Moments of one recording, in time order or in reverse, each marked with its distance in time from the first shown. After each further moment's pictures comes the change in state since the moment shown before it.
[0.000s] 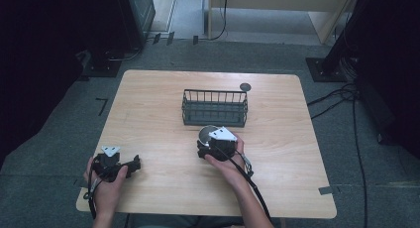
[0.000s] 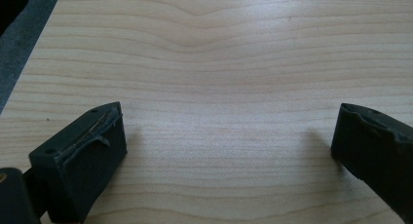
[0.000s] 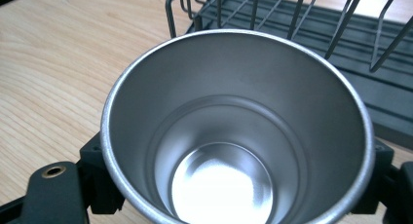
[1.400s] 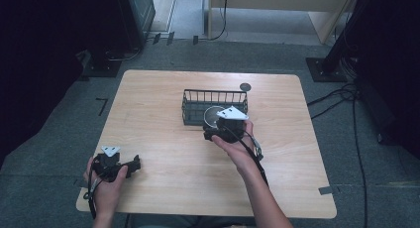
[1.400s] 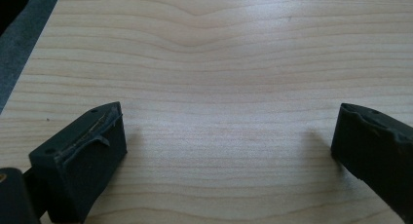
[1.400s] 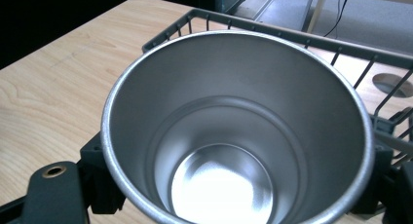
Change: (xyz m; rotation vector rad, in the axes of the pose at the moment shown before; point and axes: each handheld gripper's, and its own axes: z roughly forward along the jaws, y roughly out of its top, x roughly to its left) left arm 0.000 0.000 0.000 -0.002 0.000 -0.002; right arm -0.023 0.066 -0.029 -0.040 -0.004 0.001
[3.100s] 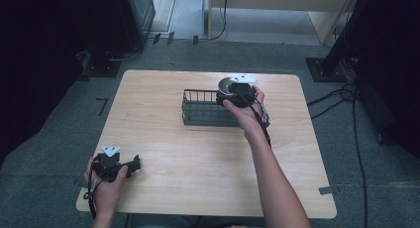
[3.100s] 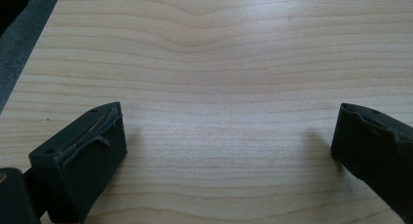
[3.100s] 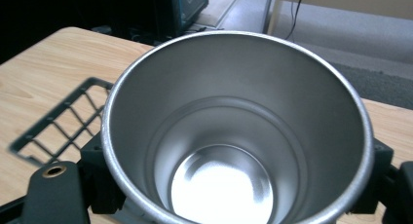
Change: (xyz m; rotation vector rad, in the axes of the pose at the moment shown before) left arm 0.000 0.000 0.000 0.001 0.000 0.000; right arm -0.069 0.063 0.042 0.002 -0.132 0.045
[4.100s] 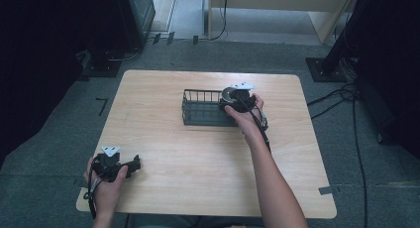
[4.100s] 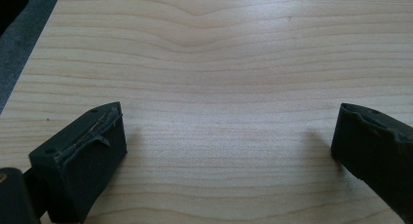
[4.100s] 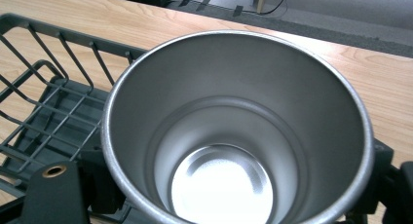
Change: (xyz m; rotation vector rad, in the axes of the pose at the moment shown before) left arm 0.000 0.000 0.000 0.000 0.000 0.000; right arm -0.014 -0.034 0.036 0.100 -0.037 0.021
